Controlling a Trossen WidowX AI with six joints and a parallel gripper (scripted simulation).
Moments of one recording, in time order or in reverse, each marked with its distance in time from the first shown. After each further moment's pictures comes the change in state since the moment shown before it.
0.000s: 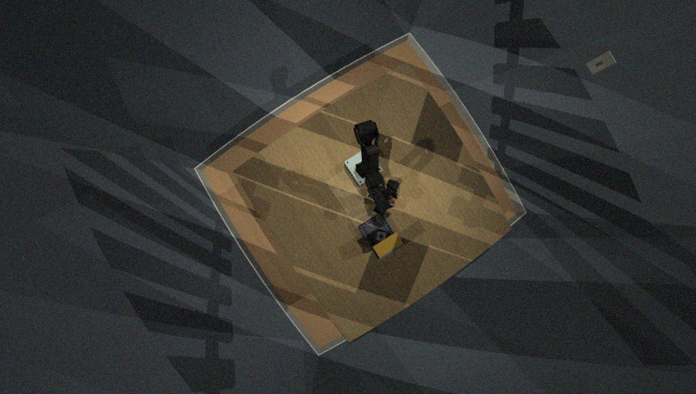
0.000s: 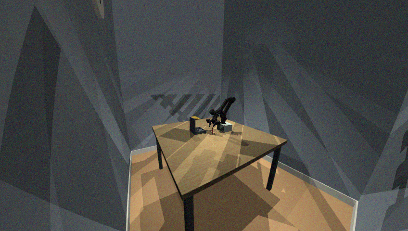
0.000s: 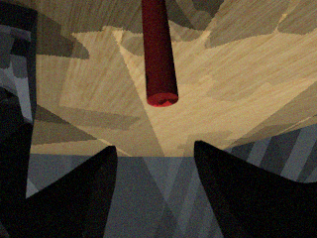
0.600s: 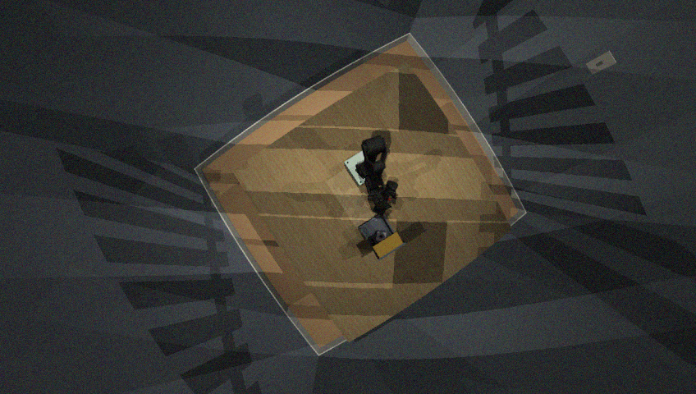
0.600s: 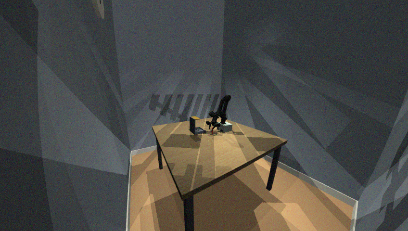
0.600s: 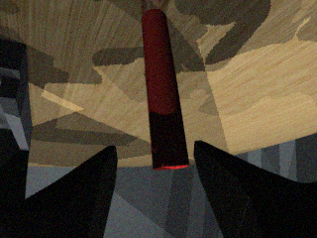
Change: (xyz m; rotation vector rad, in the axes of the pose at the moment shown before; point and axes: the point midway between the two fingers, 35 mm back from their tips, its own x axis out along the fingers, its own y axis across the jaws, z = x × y) arm 0.020 0.001 0.023 0.009 -0.019 -0.014
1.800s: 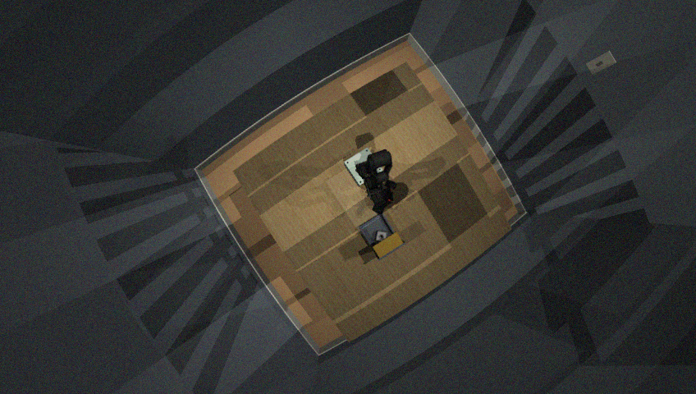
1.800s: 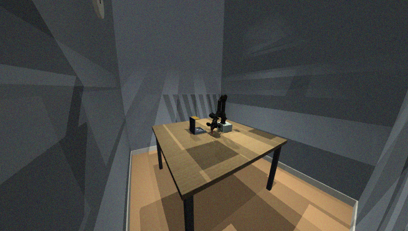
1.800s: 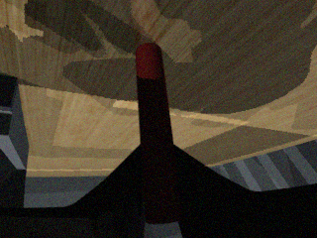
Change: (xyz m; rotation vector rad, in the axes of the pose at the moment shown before) arm 0.009 -0.004 0.018 0.010 -0.017 -0.011
